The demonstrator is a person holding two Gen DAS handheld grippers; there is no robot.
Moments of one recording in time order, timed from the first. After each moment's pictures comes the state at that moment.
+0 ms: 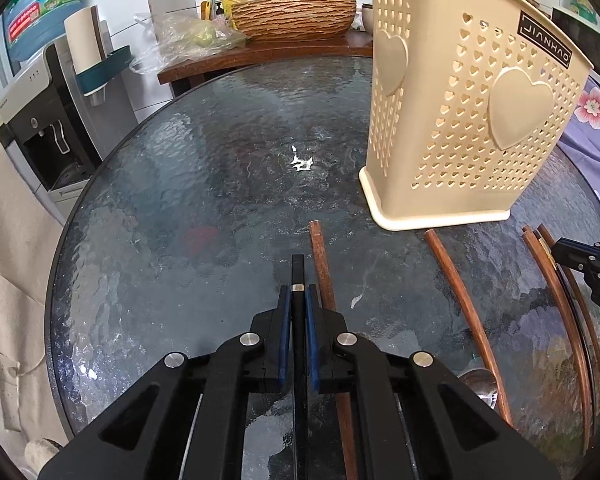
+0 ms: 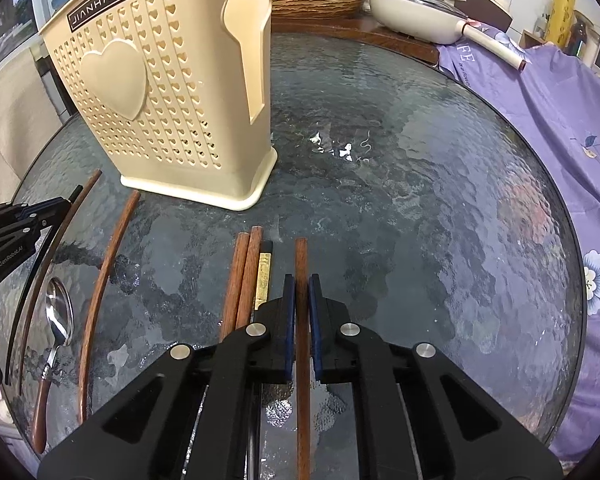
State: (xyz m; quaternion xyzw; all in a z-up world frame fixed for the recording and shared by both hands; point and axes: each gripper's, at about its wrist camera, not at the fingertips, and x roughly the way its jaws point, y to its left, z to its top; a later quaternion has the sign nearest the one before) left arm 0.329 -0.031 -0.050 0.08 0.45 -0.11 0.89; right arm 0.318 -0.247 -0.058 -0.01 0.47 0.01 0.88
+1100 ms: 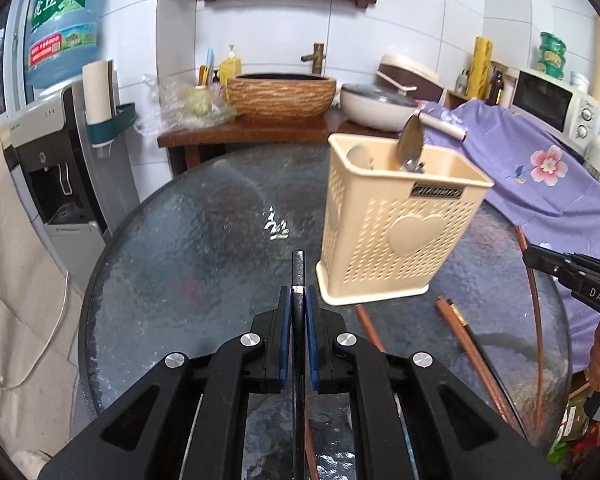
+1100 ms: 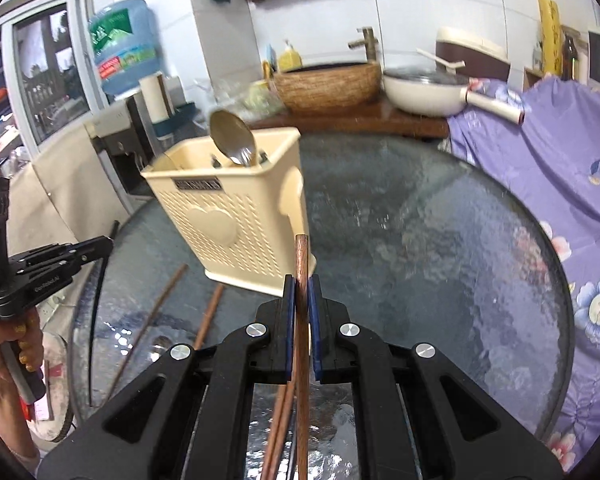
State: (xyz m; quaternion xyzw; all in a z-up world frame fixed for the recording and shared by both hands) left arm 0.288 -0.019 0.042 0.03 0.34 -0.16 0.93; right arm 0.267 -0.269 0.040 0.06 0.33 0.09 0.94
